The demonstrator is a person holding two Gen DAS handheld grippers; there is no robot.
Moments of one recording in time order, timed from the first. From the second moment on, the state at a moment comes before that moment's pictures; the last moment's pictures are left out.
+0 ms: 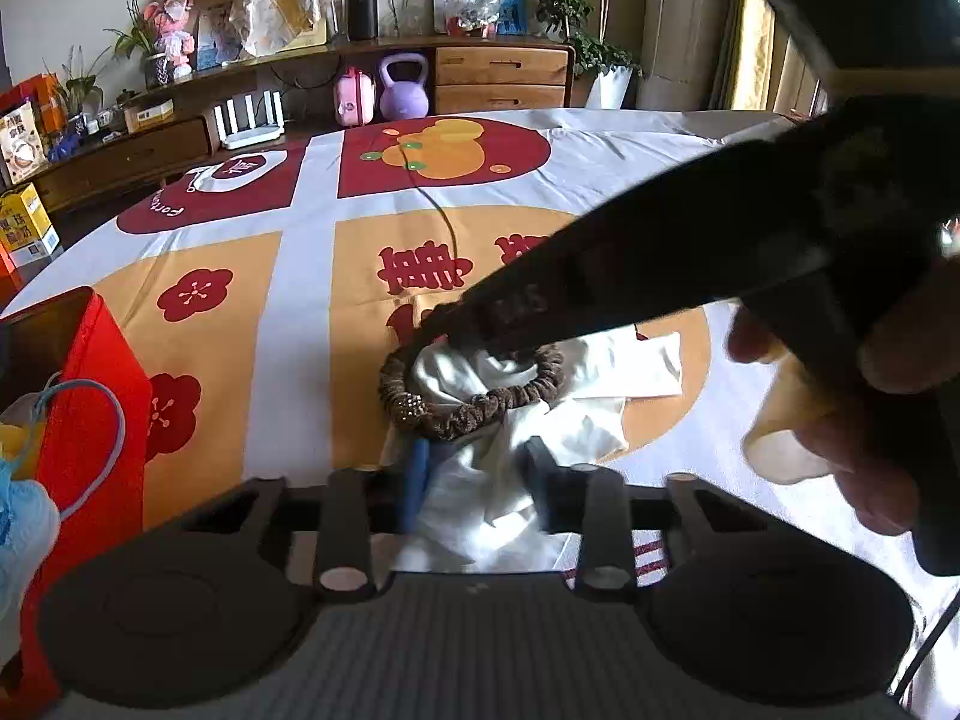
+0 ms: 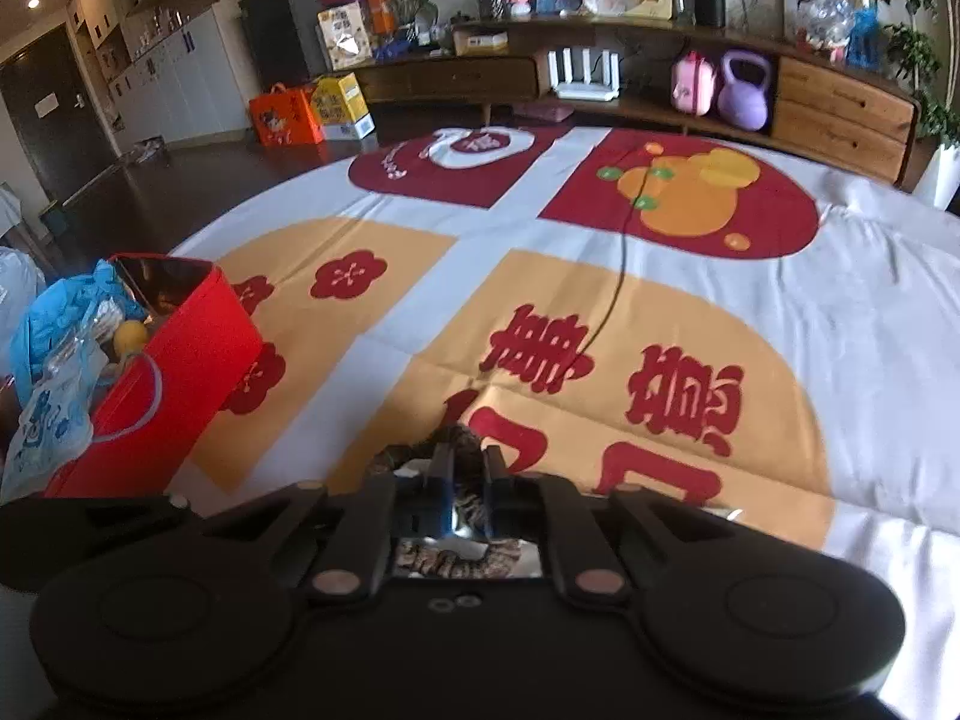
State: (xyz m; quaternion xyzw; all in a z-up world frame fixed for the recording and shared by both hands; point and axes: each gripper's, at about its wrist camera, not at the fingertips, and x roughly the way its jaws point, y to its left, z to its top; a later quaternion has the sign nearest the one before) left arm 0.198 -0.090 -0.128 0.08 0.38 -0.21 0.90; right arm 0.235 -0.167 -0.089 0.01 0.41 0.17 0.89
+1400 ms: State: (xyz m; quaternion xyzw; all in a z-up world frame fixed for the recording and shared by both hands) left arm 0.135 0.006 0.034 -0.03 0.31 -0.18 0.93; right arm 0.103 -0.188 0.032 0.02 0.31 0.13 0.94
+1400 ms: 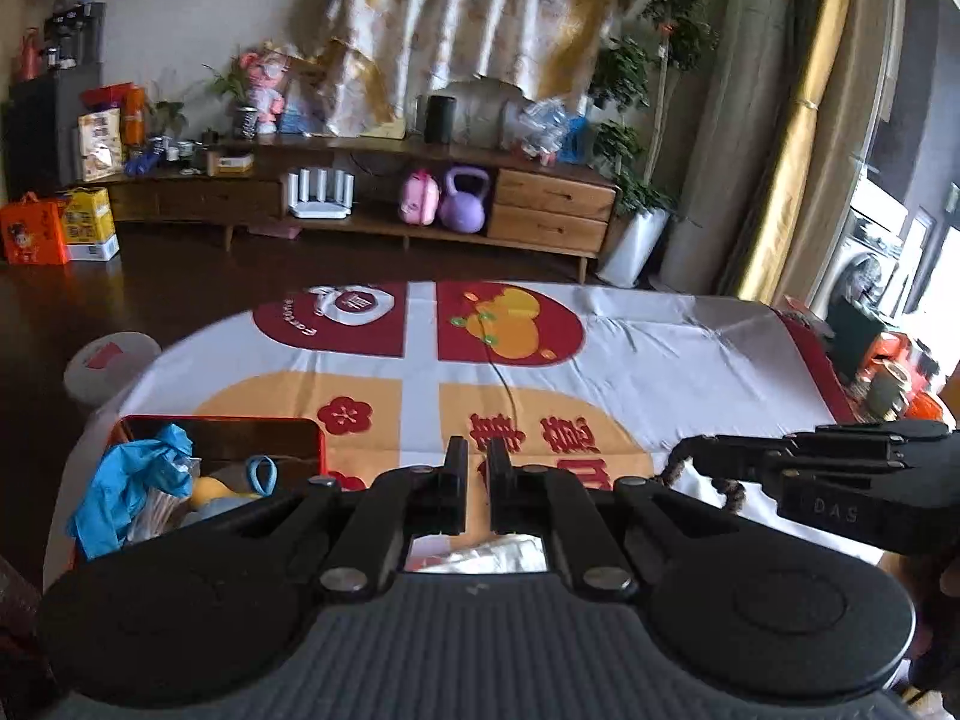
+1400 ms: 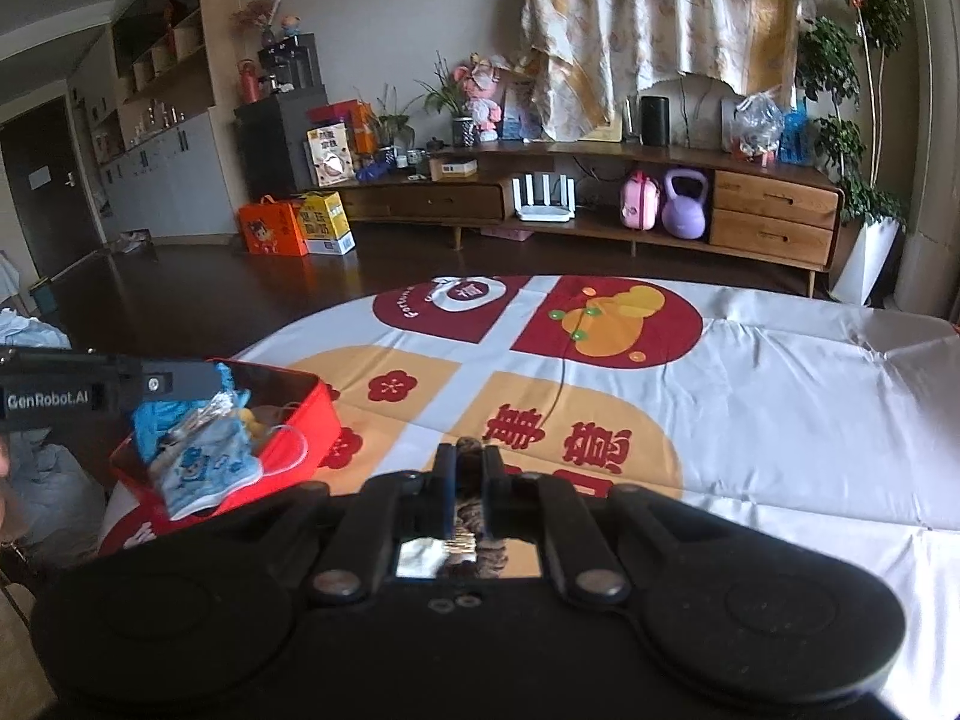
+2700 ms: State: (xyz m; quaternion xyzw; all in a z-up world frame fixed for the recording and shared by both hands) left arm 0.179 -0.062 -0.128 0.01 0.40 -0.10 0.91; right arm 0.142 -0.211 -0.036 0.02 0.36 0.15 0.92
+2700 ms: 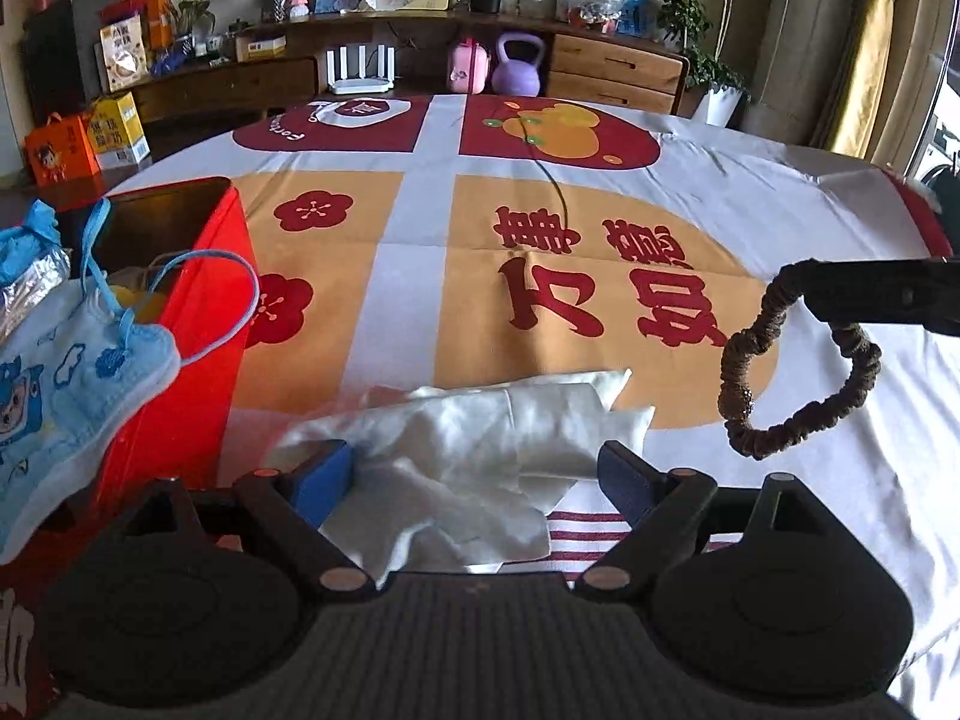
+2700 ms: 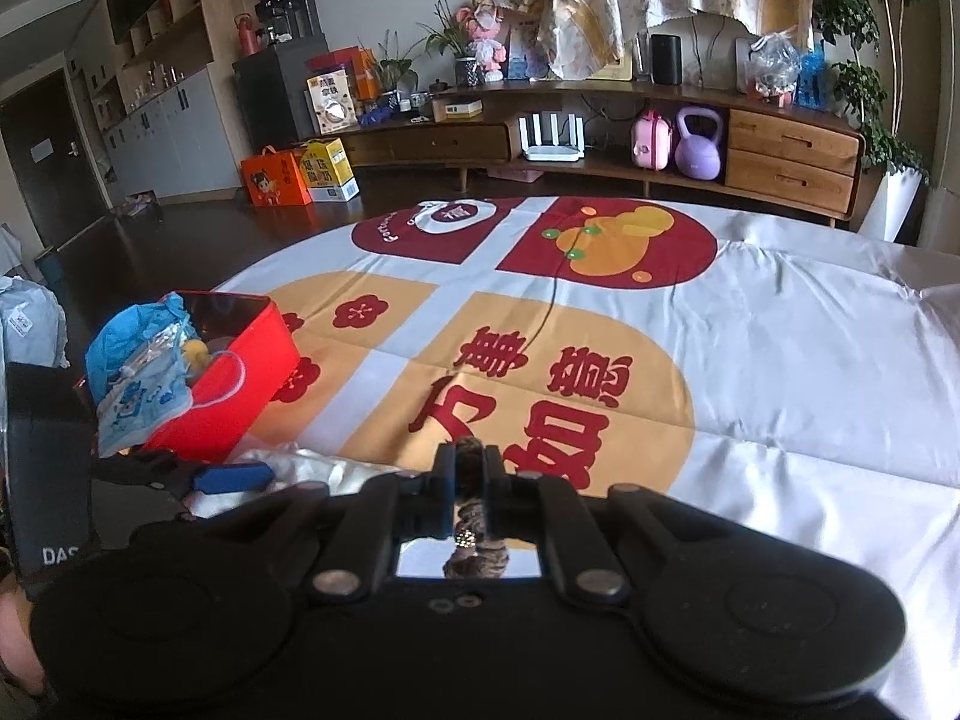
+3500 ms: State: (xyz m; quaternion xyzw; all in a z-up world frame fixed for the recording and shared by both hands) left arm 0.165 -0.030 -0.057 0.00 0.38 -0.14 0.92; right arm 0.126 -0.196 -0.012 0.02 0.35 0.15 0.93
